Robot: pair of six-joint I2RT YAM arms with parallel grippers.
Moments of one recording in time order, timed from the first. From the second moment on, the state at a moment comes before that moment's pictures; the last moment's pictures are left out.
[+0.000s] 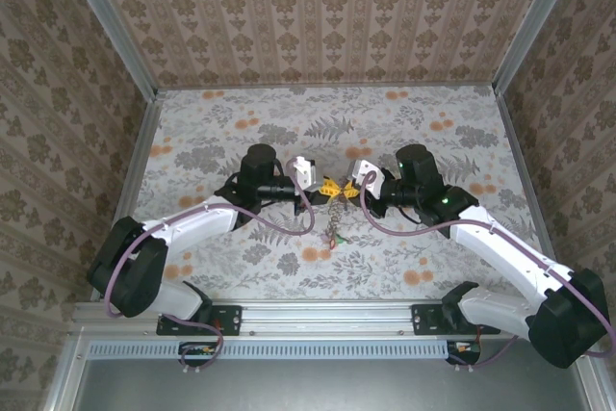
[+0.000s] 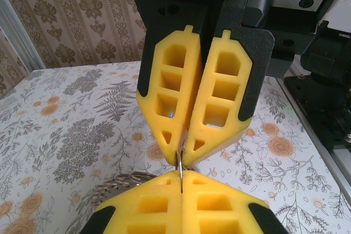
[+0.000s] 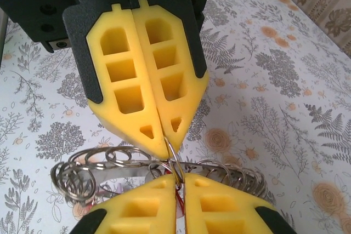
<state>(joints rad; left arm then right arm) -0.70 1.42 0.76 0.37 0.89 0.35 0.50 1.11 0.81 -0.27 -0.51 -0.52</state>
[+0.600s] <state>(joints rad) -0.70 1.42 0.78 0.36 0.89 0.35 0.50 1.10 0.81 -0.27 -0.53 -0.52</state>
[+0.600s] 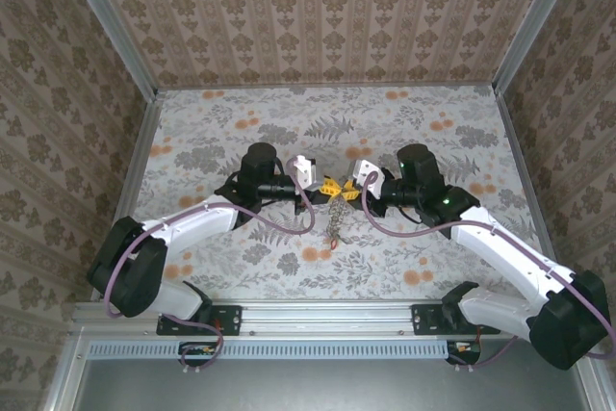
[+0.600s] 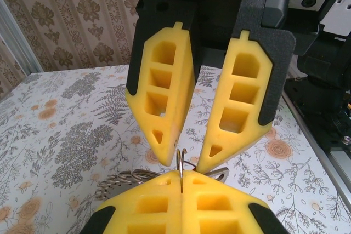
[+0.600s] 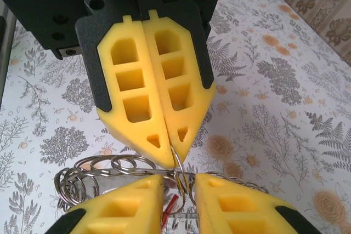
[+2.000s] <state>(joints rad) -0.69 1.42 0.79 0.32 0.88 0.38 0.49 1.13 0.85 -0.31 -0.53 -0.53</state>
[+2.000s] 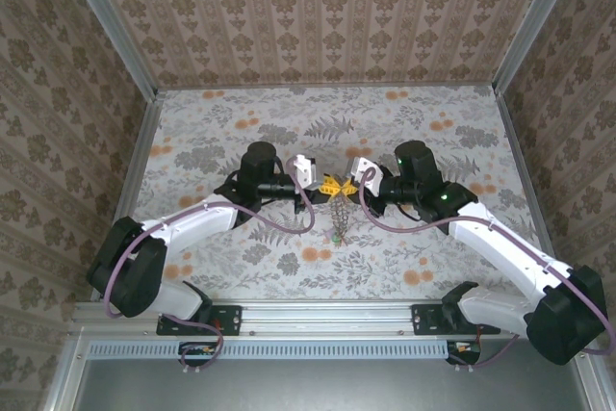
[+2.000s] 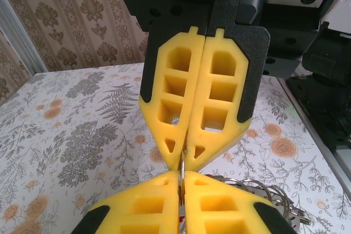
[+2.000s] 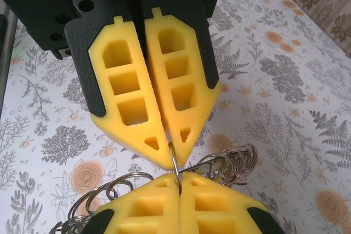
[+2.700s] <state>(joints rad) -0.74 1.43 1.02 -0.17 0.79 0.68 0.53 1.15 0.94 -0.48 -0.46 -0.58</state>
